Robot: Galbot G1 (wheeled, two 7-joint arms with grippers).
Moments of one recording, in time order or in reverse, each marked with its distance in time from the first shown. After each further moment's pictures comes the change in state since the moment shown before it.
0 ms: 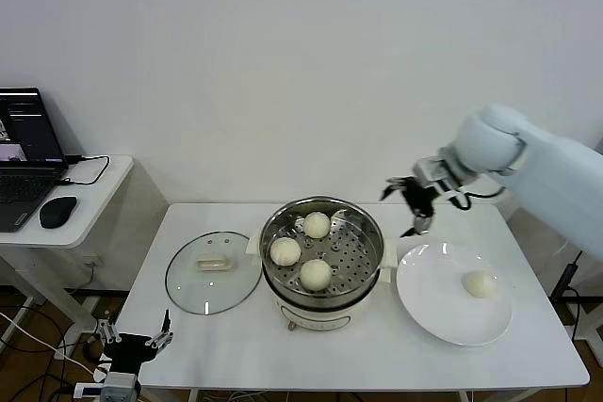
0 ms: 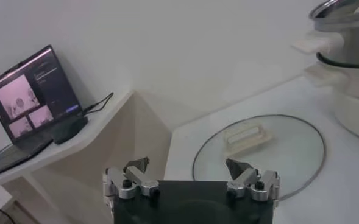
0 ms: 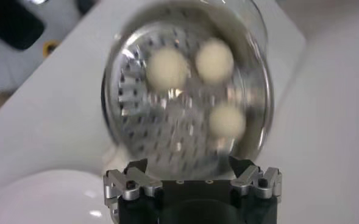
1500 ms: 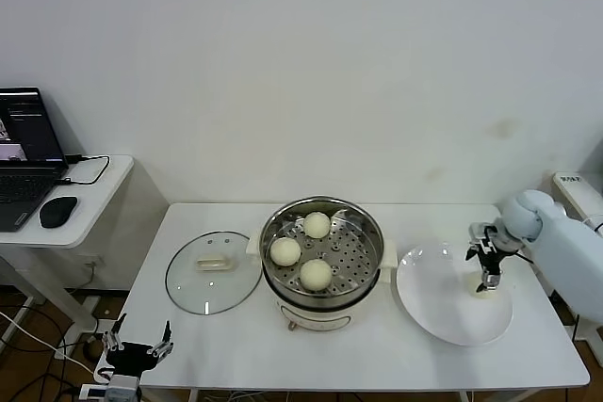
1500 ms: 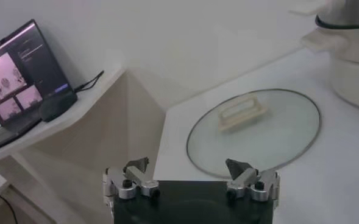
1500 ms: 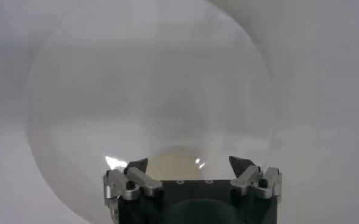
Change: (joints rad) left arm -0.008 0.011 -0.007 0.064 0.013 0.012 0.018; right arm -0.486 0.108 0.371 -0.511 -0.445 0.097 0.006
